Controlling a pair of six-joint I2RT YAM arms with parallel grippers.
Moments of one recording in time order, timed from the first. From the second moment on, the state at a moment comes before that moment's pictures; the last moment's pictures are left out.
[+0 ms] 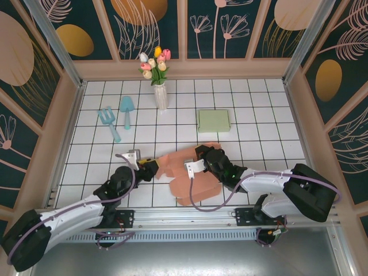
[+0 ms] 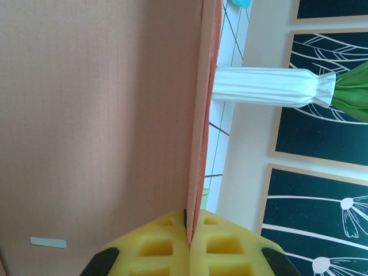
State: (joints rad) left arm -0.78 0.73 0.01 0.40 -0.18 -0.78; right arm 0.97 1.30 0.38 0.50 0.34 -1.38
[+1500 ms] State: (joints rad) left arm -0.78 0.81 0.01 0.44 -0.05 -0.80; right arm 0.97 1.28 0.38 0.45 0.34 -1.36
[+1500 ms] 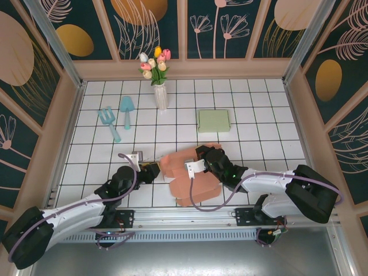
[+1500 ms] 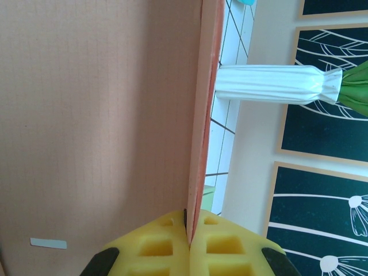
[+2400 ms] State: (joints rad) left arm -0.94 1.32 0.05 0.75 -0.07 -0.76; right arm 0.98 1.28 0.39 0.43 0.35 -1.34
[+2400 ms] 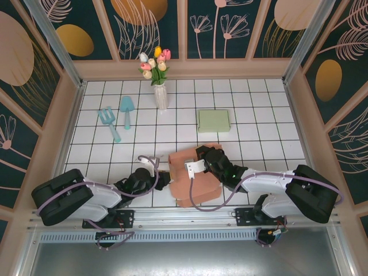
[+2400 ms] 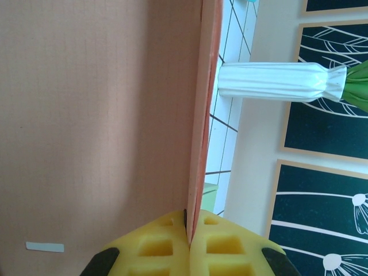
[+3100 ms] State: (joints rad) left arm -0.95 1.15 0.02 0.65 -0.01 -0.74; right arm 0.98 1.28 0.39 0.42 0.35 -1.34
